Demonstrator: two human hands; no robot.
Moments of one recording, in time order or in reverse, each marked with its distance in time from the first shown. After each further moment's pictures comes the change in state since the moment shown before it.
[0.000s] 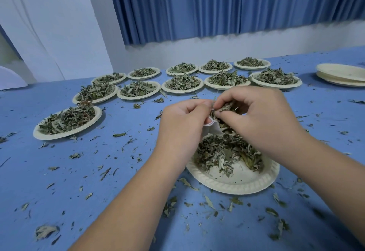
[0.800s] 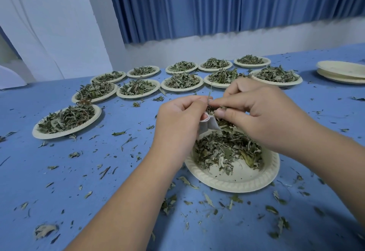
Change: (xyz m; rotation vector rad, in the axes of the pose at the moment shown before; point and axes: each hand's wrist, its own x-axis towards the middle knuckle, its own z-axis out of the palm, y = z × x) left_hand 0.005 -0.004 -0.005 0.072 0.049 0.036; right_hand 0.003 0.004 -0.011 -0.065 -0.203 -0.092
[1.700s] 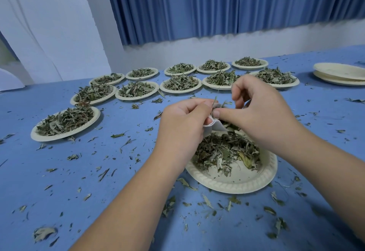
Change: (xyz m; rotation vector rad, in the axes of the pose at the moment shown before) left_hand -0.006 0.005 0.007 -0.098 -0.068 -0.034; right_hand 0.004 0.008 0.014 0.218 0.244 0.278
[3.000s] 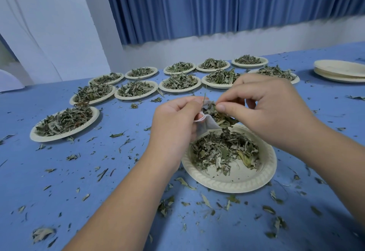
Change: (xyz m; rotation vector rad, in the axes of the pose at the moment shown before) left_hand 0.007 -0.006 -0.010 -0.012 0.028 -0.018; right_hand -0.001 -0.010 -0.021 -0.189 -0.121 -0.301
